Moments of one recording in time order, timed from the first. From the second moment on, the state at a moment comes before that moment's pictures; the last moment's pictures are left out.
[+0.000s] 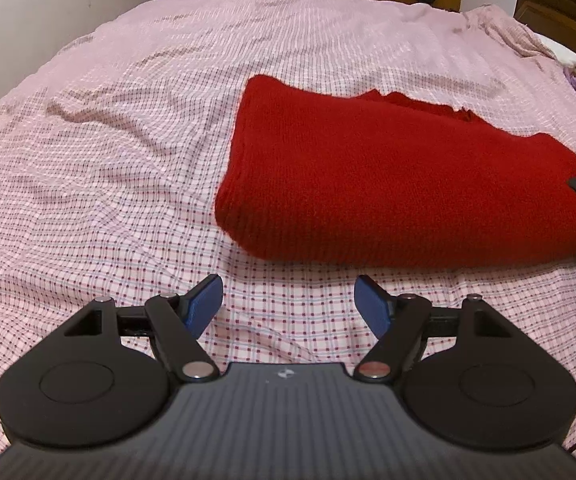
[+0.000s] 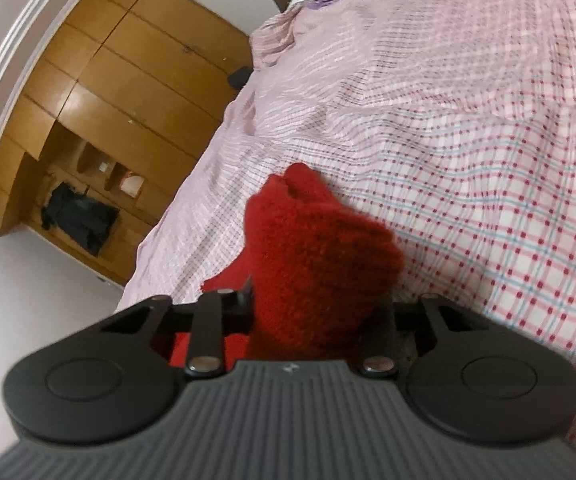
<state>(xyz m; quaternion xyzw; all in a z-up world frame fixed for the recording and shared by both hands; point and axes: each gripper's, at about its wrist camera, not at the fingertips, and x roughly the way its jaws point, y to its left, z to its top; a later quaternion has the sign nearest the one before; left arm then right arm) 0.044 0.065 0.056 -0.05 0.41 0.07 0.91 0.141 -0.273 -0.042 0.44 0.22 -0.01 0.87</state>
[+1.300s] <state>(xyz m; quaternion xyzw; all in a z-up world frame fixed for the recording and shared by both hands) 0.074 0.137 0.077 -0.06 0.41 0.08 0.91 0.151 -0.162 0.081 0.19 0.17 0.12 0.96</state>
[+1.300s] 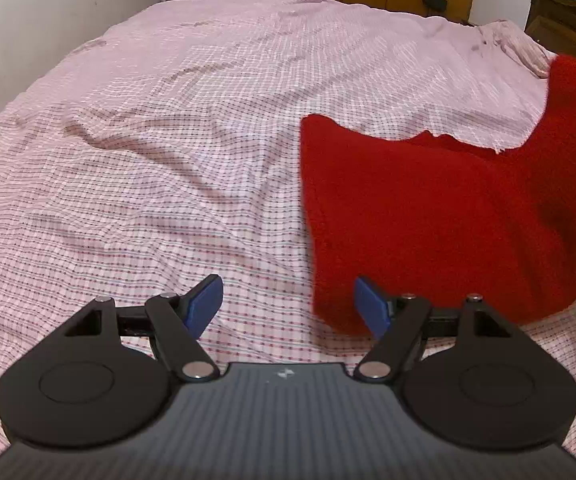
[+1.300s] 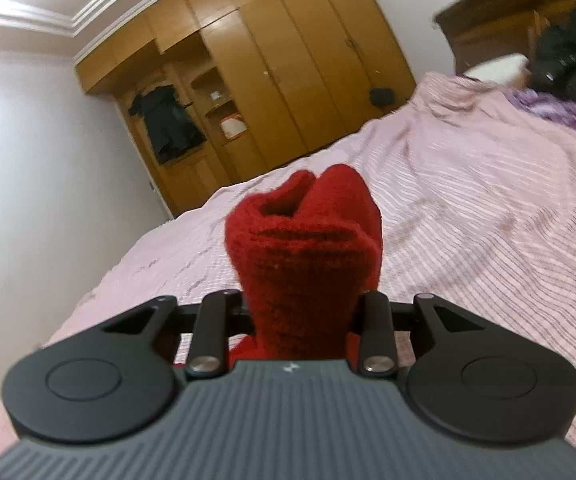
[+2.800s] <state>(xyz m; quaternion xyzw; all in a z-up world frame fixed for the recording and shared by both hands) 0.050 0.209 0.063 -0.08 0.41 0.12 0.90 0.095 0.029 0.036 -0.16 0.20 0.27 0.93</state>
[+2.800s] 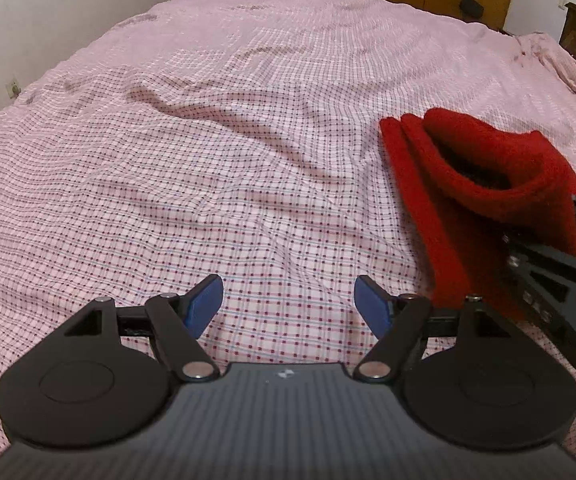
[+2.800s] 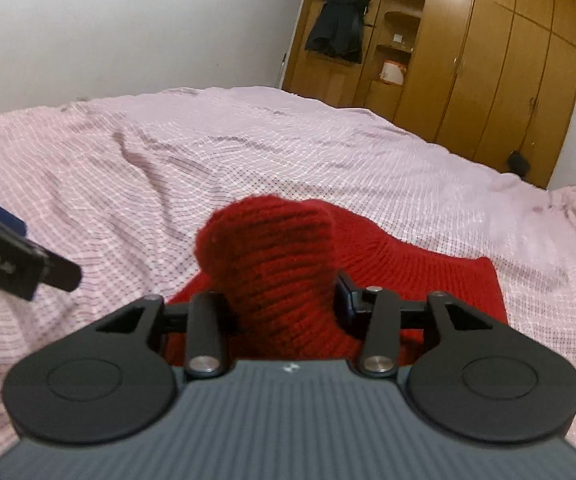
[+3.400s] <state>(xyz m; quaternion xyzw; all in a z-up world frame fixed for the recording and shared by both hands) 0.041 0.189 0.097 -0.08 0.38 0.10 0.92 0.085 -0.056 0.087 0.02 0.23 0.30 0.93</state>
